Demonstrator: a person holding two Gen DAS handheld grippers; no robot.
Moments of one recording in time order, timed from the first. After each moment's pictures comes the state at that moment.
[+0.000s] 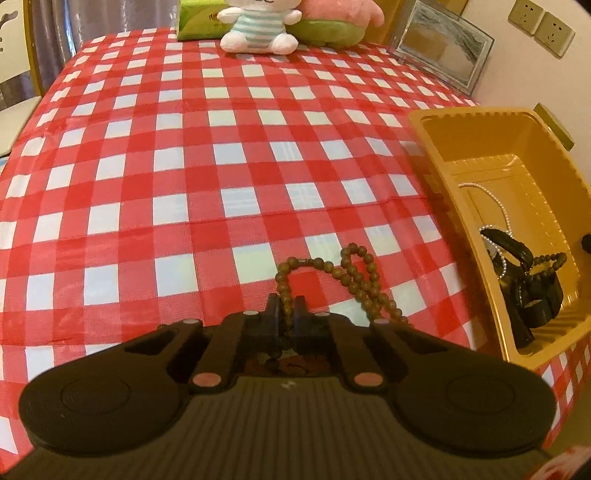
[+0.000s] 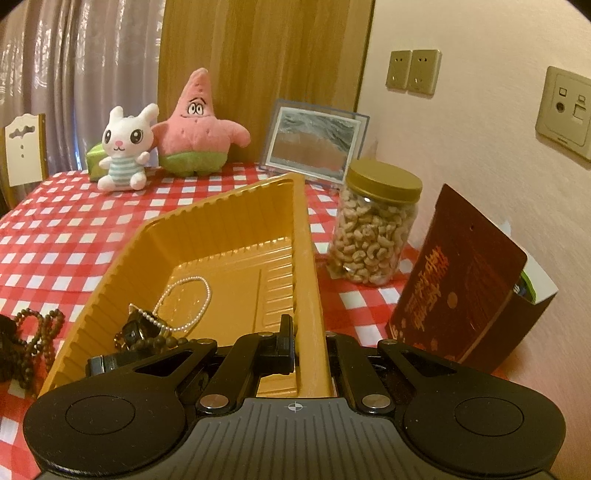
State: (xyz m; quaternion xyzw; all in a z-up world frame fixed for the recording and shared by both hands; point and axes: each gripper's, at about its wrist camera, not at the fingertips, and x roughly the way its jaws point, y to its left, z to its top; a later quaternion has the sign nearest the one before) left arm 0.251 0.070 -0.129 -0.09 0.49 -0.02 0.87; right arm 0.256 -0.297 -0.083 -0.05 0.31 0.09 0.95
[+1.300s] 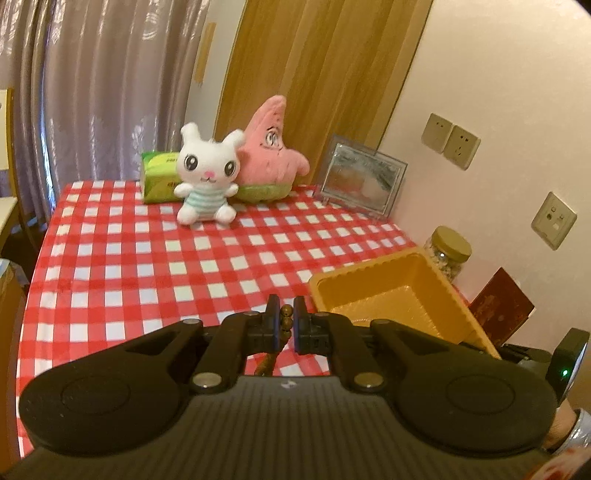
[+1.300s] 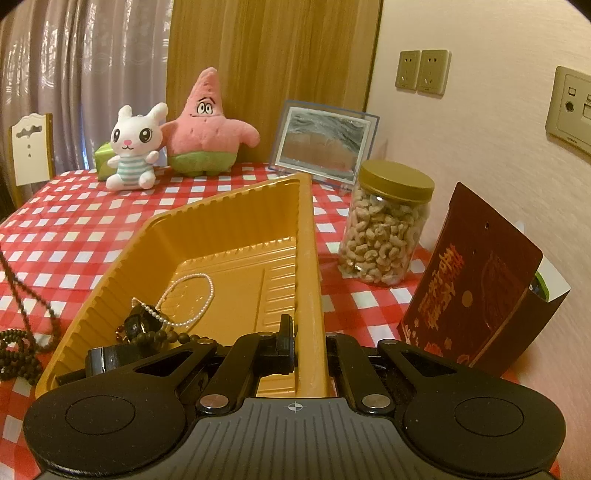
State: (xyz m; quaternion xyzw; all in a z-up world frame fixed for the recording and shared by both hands) left arm 0.220 0.068 0.029 -0.11 0.32 -0.09 0.94; right arm 0.255 -0.287 -0.086 -0.05 0.31 0.10 0.94
